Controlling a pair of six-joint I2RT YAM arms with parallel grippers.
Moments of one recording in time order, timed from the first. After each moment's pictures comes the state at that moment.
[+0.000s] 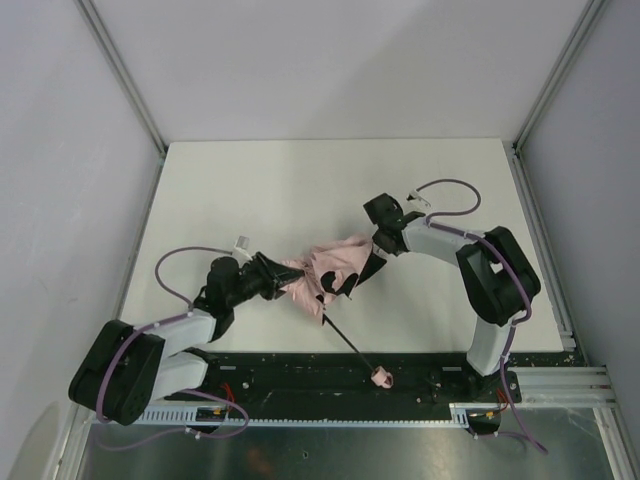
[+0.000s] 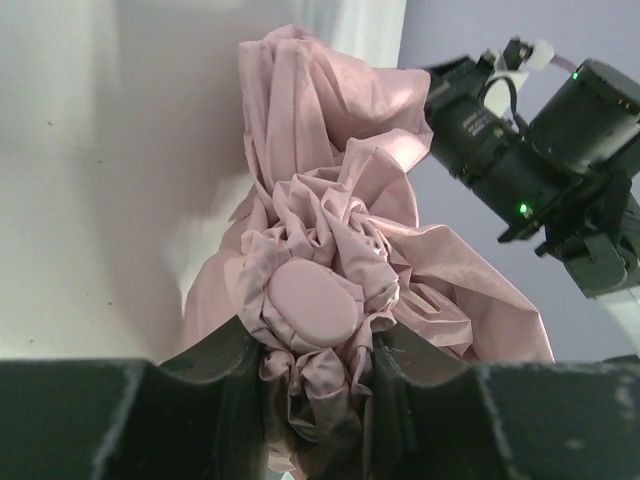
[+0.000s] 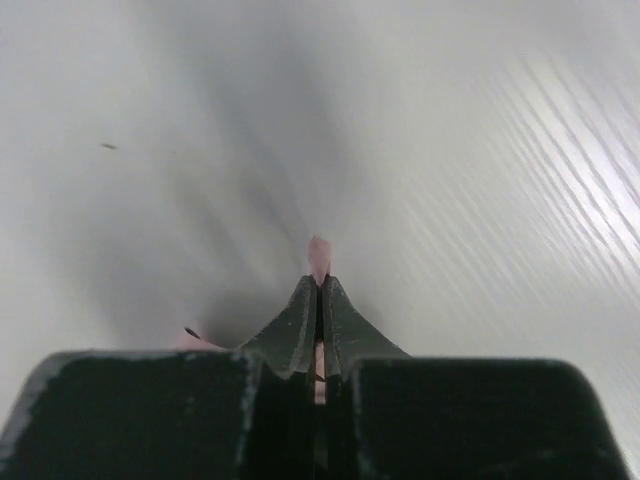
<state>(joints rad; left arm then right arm) -0.37 1.17 0.19 0.63 0.45 -1.30 0.57 1.83 1.15 -0.45 0.47 1.19</state>
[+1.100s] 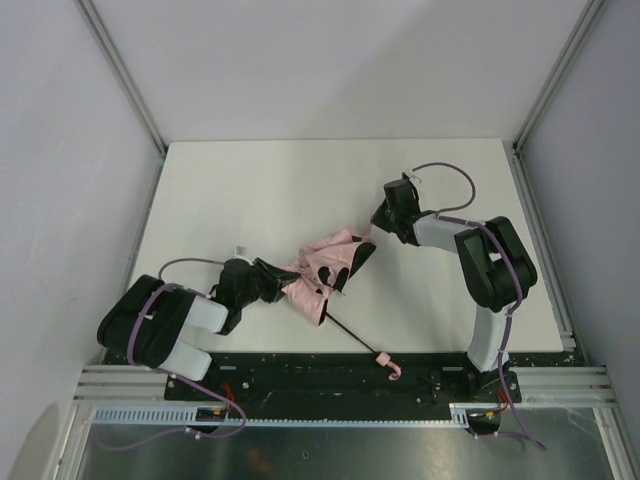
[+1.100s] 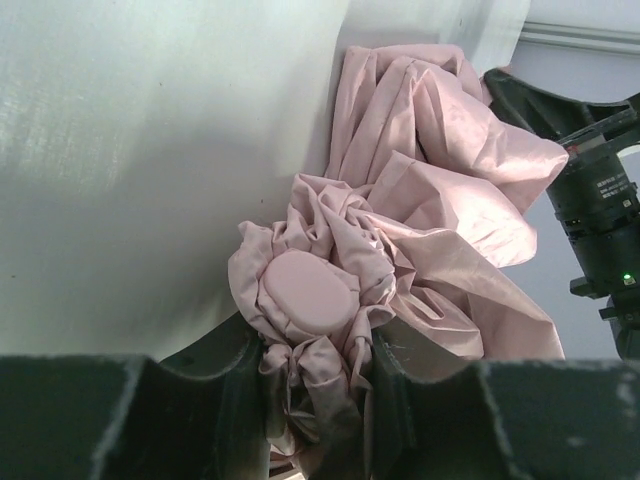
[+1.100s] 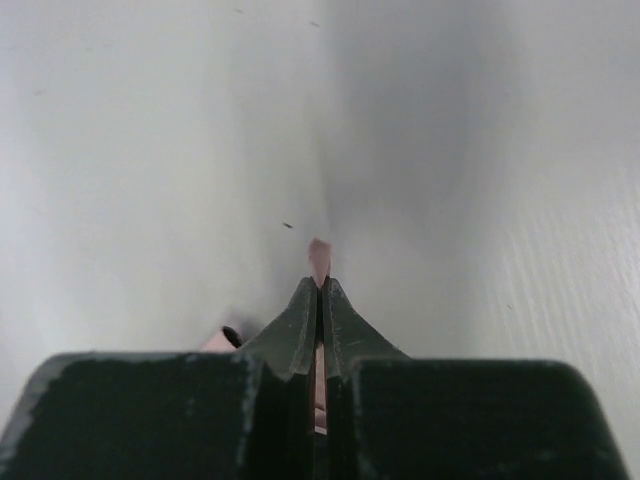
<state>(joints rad) -0.38 1.47 0.19 0.76 0.26 -1.33 0.43 1.91 1.13 0.05 0.16 0.84</state>
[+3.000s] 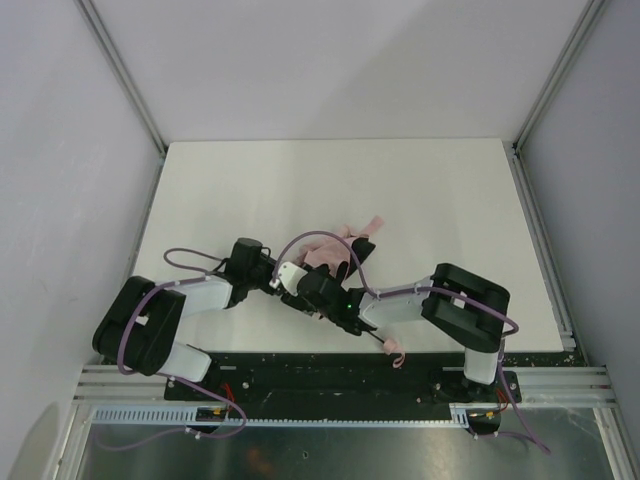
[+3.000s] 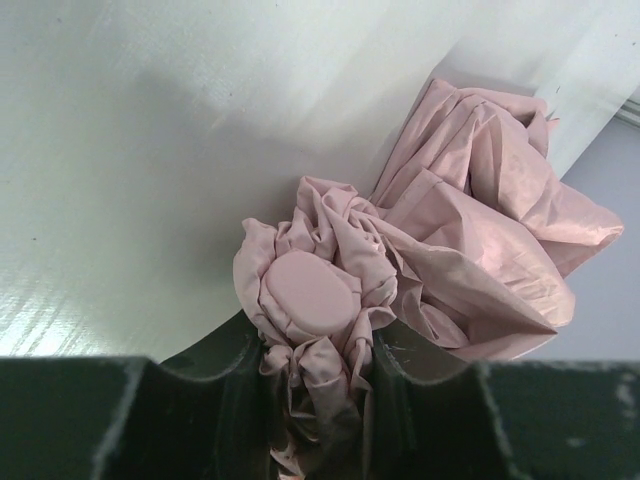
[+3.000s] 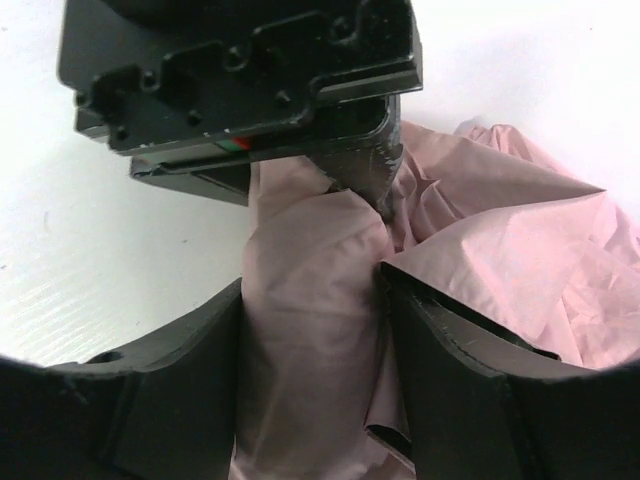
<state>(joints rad) -0.39 1.44 0.45 0.15 0.20 -1.44 1.17 1.84 0.94 0.31 0.35 -0.19</state>
